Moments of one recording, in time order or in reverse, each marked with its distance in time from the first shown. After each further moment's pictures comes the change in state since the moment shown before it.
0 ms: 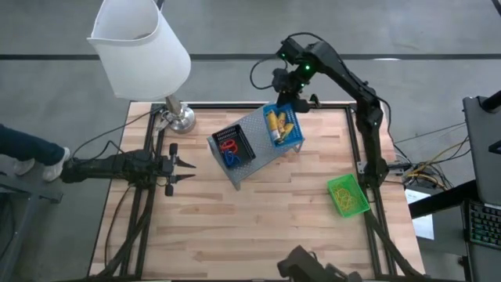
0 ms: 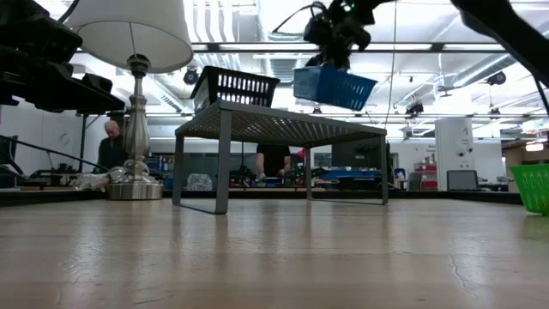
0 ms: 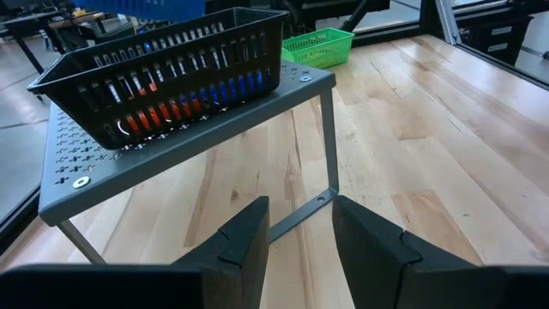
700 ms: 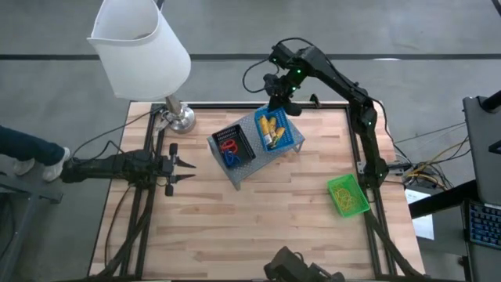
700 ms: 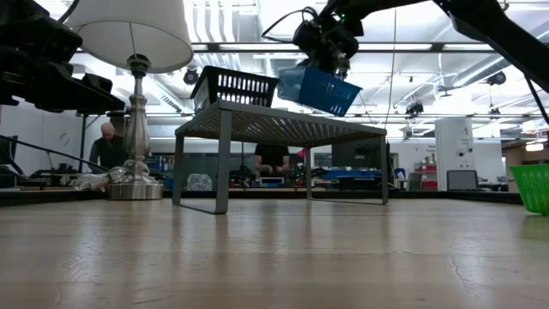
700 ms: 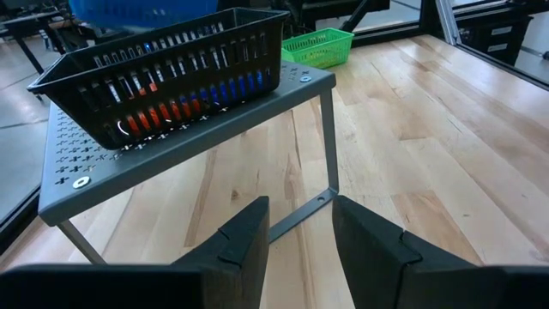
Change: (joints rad) left arm 0.000 0.000 0.000 0.000 0.000 0.000; right arm 0.027 0.057 -0.006 0.076 -0.103 -0.008
